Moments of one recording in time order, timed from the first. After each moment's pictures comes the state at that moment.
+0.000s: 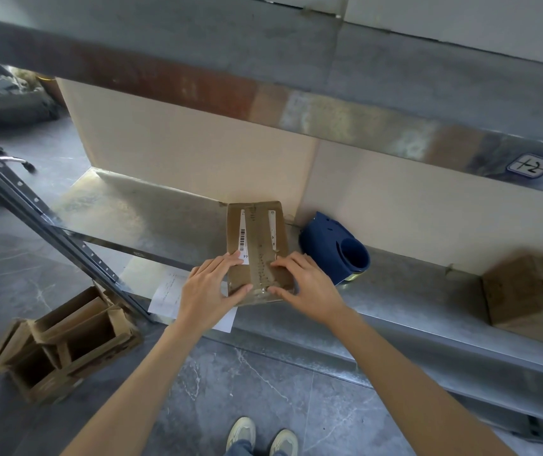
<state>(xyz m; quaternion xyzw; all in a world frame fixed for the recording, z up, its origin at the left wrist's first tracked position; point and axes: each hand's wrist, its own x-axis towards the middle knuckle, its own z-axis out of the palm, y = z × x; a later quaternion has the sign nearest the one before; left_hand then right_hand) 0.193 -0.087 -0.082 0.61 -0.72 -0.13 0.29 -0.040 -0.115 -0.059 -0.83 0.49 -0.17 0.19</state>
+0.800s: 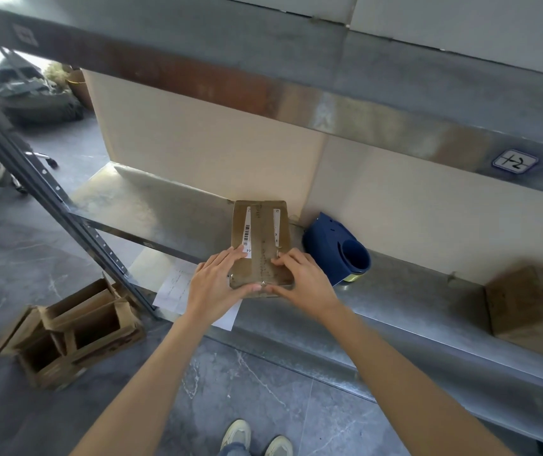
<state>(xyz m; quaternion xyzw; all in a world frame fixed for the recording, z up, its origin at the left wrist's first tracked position) 0.179 -0.078 -0.076 0.65 -0.68 -0.16 0.29 -0.035 -0.114 -0.058 -0.83 0.51 -0.15 0.19</state>
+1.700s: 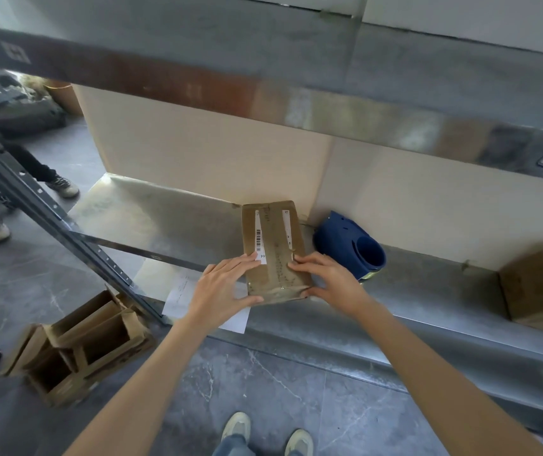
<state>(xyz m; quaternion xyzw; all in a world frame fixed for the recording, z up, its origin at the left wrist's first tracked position) 0.218 -0.093 -0.078 0.57 -0.78 -0.17 0.22 -0.053 -0.122 -0.052 -0.82 0.49 -0.13 0.27</state>
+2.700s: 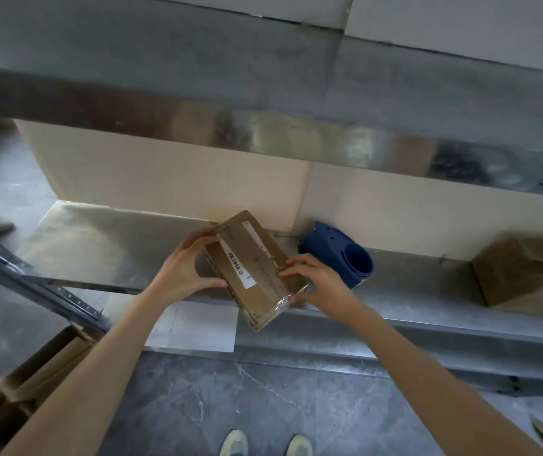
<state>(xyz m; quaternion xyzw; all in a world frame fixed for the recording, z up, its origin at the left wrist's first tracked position) 0.278 -0.197 -0.066 0.49 -0.78 -0.28 0.26 -0.036 -0.135 -0.044 -0.77 0.54 -0.18 0.28</state>
